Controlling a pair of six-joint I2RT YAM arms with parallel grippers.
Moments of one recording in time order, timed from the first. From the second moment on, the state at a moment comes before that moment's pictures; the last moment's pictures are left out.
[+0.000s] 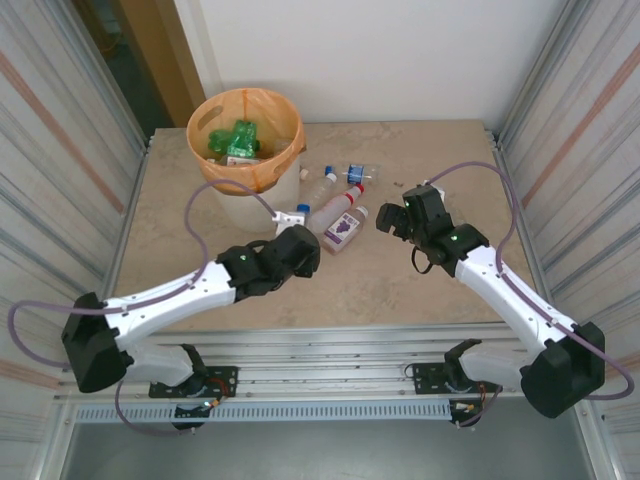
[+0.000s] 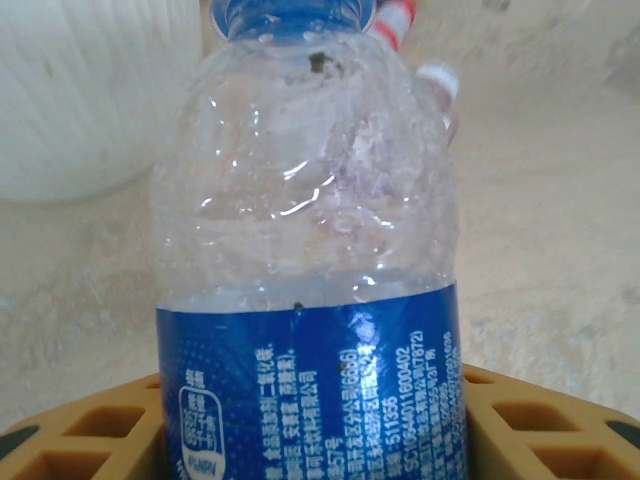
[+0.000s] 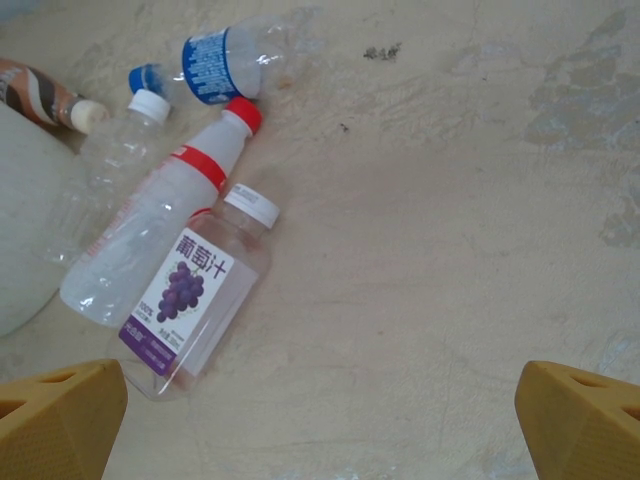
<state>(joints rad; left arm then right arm) -1.00 1.29 1.06 -0.59 -0.47 -0.65 0.49 1.16 0.97 -0.59 0.27 0.67</state>
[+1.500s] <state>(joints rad) -0.29 1.75 1.94 -0.80 -0.32 -0.10 0.48 1.23 0.97 -0.60 0.24 0.73</state>
